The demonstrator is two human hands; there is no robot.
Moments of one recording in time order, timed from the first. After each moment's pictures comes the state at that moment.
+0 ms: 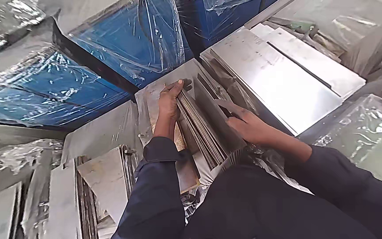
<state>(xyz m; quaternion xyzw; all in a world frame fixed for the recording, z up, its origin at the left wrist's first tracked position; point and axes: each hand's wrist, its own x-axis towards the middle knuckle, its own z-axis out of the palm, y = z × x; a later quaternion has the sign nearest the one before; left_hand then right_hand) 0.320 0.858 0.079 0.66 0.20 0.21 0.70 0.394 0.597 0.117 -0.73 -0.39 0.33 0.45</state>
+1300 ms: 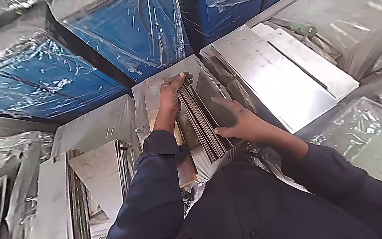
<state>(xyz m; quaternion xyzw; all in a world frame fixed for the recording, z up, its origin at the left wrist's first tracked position) 0.323 0.854 0.079 0.65 0.19 0.21 0.71 0.390 0.604 0.120 -0.76 -0.35 0.36 0.41</state>
